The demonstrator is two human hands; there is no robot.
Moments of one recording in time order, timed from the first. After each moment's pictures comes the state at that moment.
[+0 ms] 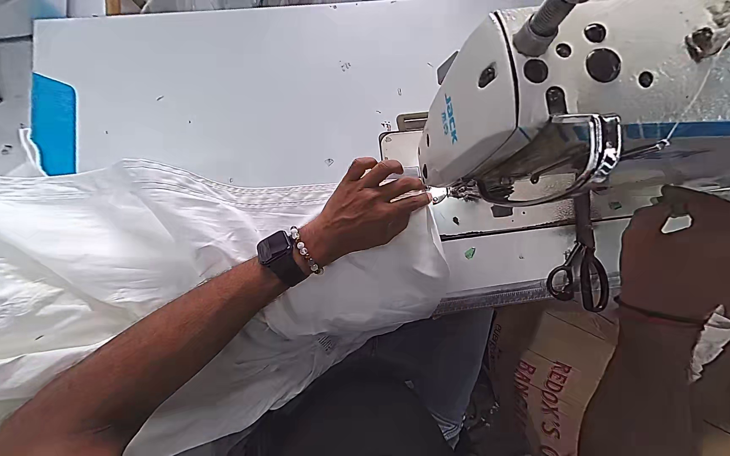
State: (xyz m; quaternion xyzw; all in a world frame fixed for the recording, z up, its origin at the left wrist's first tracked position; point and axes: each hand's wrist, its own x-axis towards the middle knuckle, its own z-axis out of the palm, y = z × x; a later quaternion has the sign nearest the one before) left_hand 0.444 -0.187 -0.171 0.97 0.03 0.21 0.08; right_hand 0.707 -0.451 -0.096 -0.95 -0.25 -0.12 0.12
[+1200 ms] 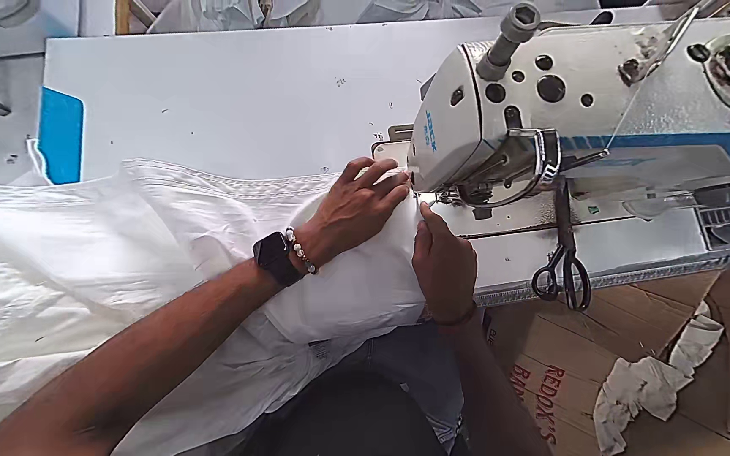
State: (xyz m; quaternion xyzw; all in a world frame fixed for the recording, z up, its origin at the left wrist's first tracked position) left_hand 0.449 -0.184 -0.163 0.98 0.05 0.17 0.04; right_hand 0.542 -0.357 -0.155 -0.89 -0.38 0.05 0.23
